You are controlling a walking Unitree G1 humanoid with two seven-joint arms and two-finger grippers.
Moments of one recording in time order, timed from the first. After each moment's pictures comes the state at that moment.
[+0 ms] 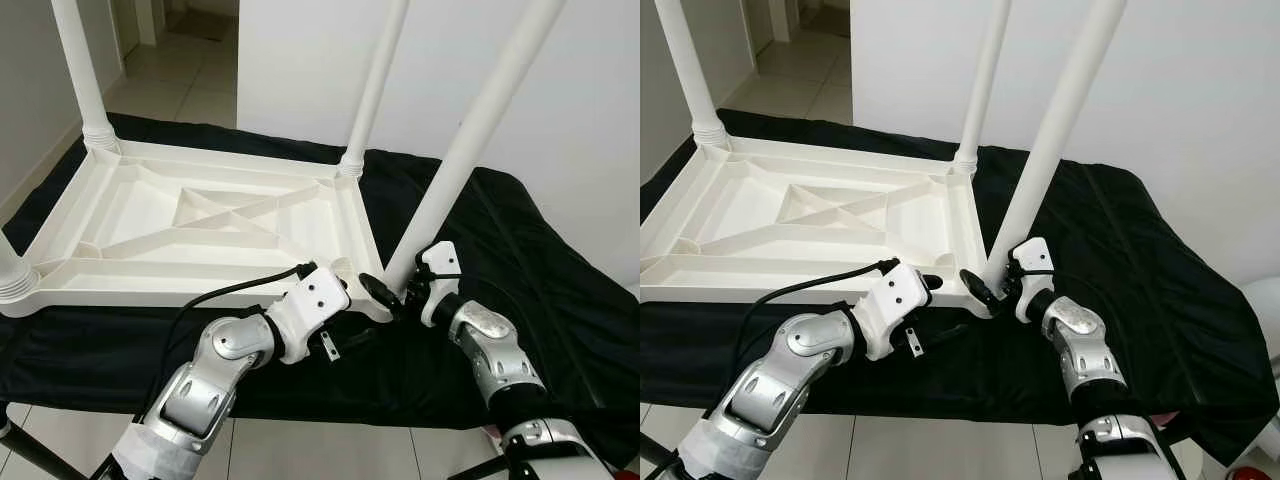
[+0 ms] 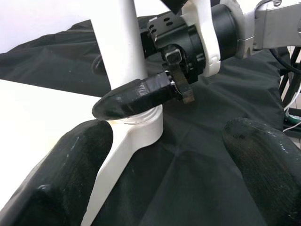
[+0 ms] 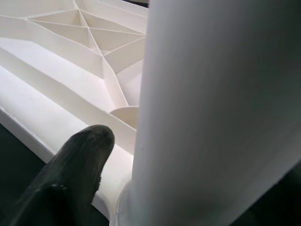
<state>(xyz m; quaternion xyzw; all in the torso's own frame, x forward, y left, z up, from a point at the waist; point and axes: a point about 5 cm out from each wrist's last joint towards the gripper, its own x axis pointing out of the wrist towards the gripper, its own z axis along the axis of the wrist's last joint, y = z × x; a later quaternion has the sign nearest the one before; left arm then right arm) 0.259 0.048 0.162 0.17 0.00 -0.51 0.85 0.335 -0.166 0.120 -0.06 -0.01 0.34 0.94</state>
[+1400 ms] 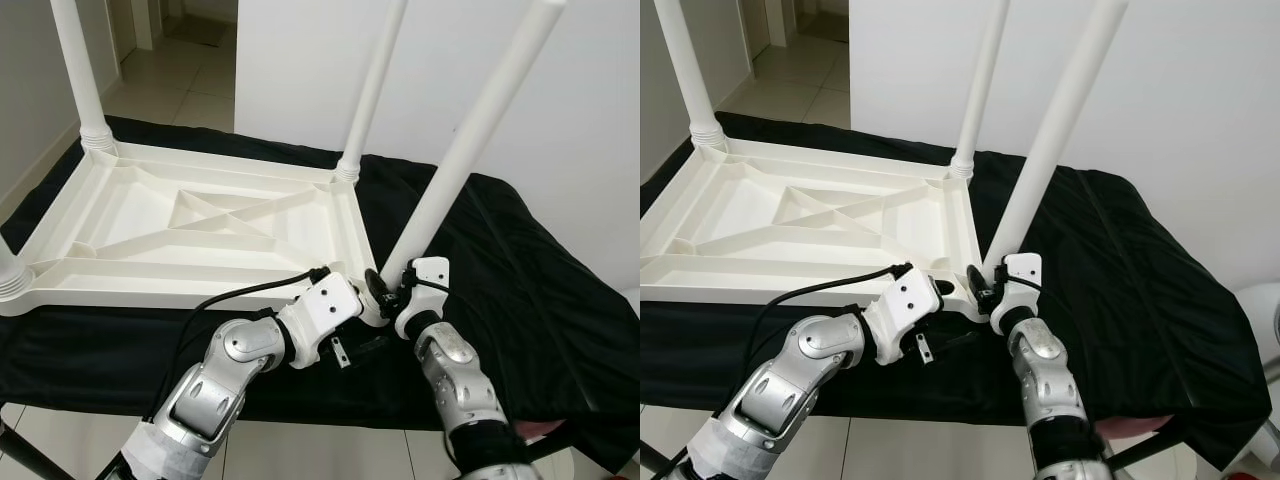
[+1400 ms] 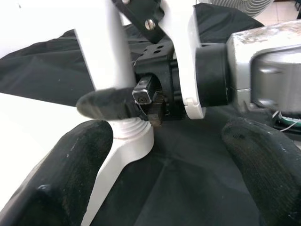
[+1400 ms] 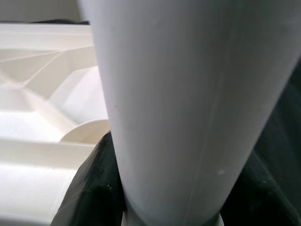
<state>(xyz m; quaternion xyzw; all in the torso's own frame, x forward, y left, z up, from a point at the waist) 0.255 0.038 0.162 0.17 0.00 -0.52 0.84 0.309 -0.135 0.111 0.06 0.01 0.06 1.00</state>
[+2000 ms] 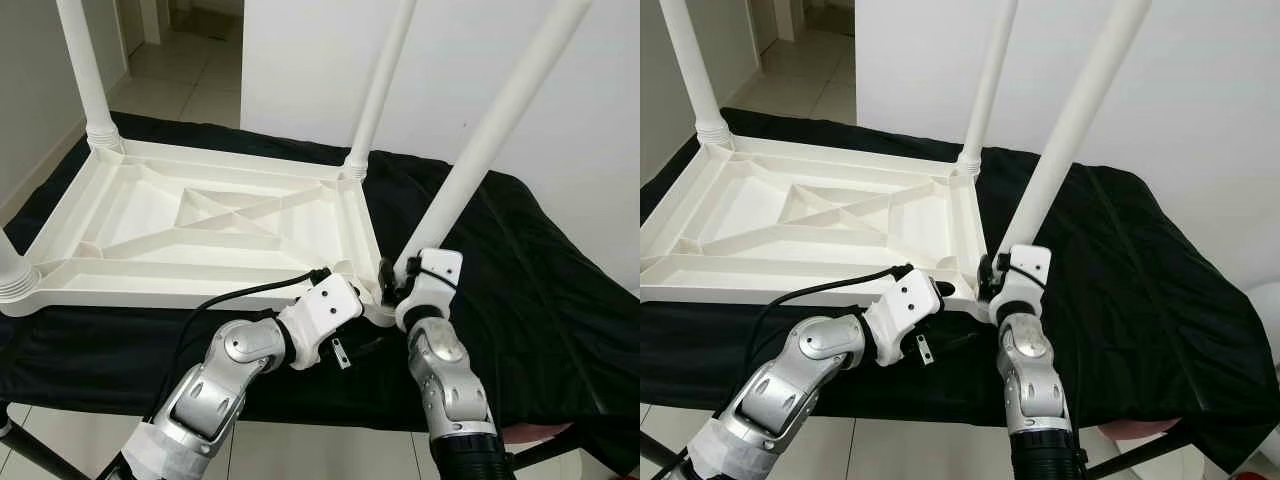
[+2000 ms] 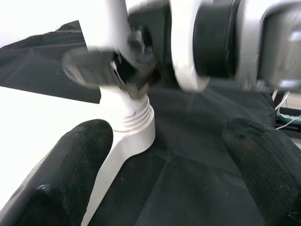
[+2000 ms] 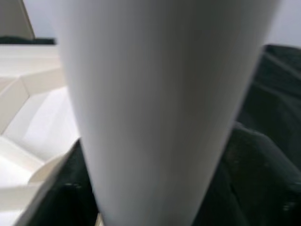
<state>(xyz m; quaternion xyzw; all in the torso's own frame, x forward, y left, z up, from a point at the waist) 0.256 0.037 0.161 0.17 0.00 -0.53 0.83 0.299 -0.133 0.141 0.05 -0.01 -0.04 1.00</state>
